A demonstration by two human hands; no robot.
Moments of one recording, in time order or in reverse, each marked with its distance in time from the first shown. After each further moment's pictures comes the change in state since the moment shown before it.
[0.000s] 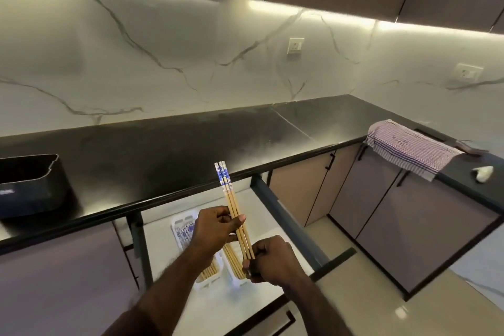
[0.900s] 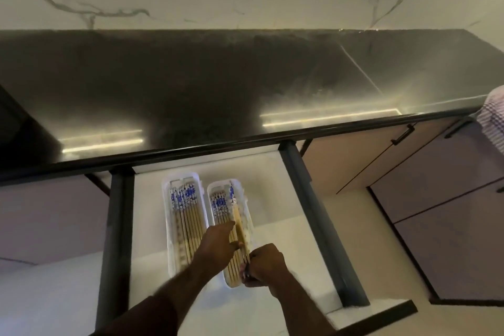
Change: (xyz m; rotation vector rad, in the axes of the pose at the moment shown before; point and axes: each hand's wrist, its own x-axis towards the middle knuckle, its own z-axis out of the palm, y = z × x) left_hand 0.141 -0.189 0.063 0.609 -0.066 -0.221; right_hand 0.233 0.129 0.051 0.151 -0.229 0.637
